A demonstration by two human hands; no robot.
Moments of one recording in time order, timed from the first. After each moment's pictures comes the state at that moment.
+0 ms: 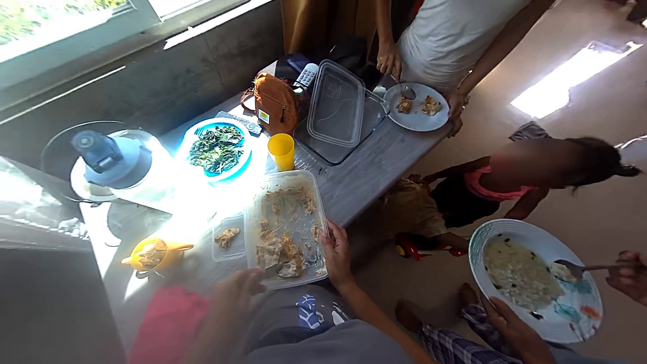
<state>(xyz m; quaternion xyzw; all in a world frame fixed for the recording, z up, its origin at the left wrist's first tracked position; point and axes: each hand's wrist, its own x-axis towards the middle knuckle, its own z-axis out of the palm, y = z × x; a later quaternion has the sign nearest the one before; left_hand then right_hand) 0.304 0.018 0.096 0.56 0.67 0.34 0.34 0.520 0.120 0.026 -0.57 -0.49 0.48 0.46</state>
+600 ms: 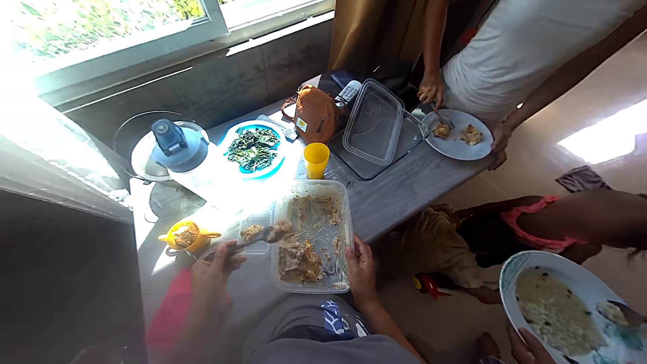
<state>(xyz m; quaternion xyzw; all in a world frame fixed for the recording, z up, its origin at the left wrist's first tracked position) 0.261 0.032 0.105 0.17 0.66 0.63 0.38 0.527 0.119 0.028 -0.56 -0.48 0.50 0.45</state>
